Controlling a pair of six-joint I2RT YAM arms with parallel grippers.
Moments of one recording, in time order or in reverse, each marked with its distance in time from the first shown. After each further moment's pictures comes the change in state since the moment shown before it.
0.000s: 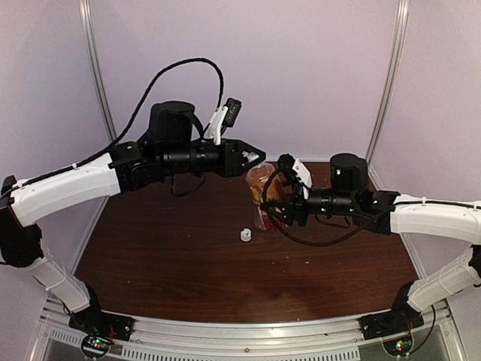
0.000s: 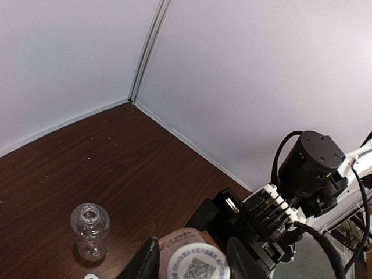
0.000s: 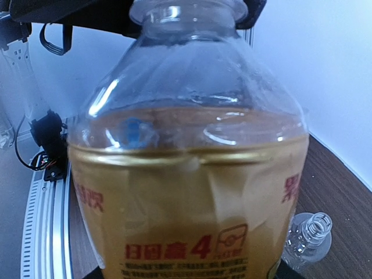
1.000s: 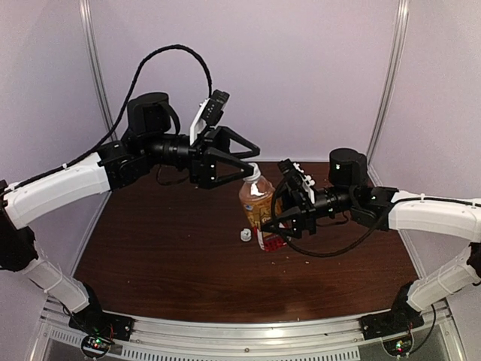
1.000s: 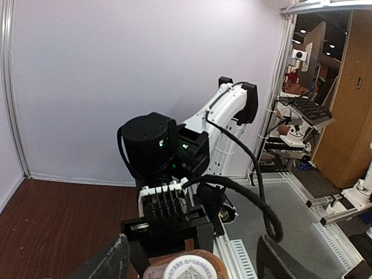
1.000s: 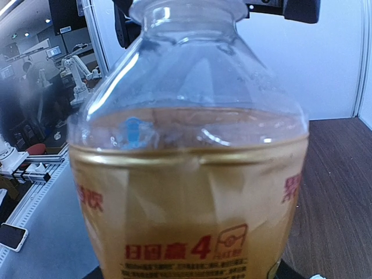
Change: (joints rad) left arm 0.094 -0.079 -0.066 0.171 0.702 0.277; right arm -0.007 0.018 0.039 0.018 -0.525 0.047
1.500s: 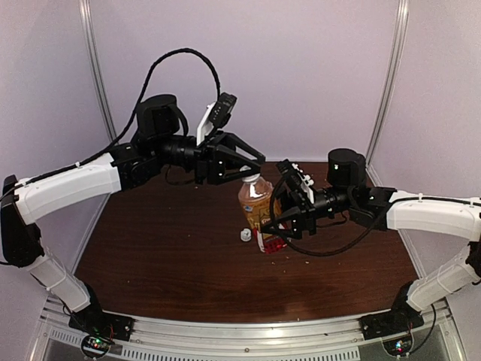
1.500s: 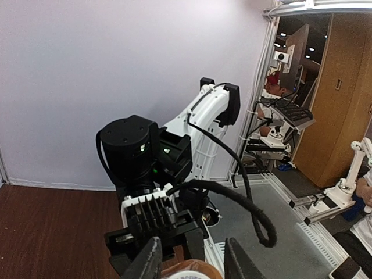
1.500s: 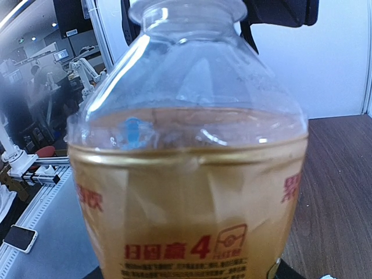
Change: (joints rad) left arm 0.000 0.079 0.015 0.103 0.119 -0.068; right arm 0.000 0.018 0.002 0.016 -0.046 0.043
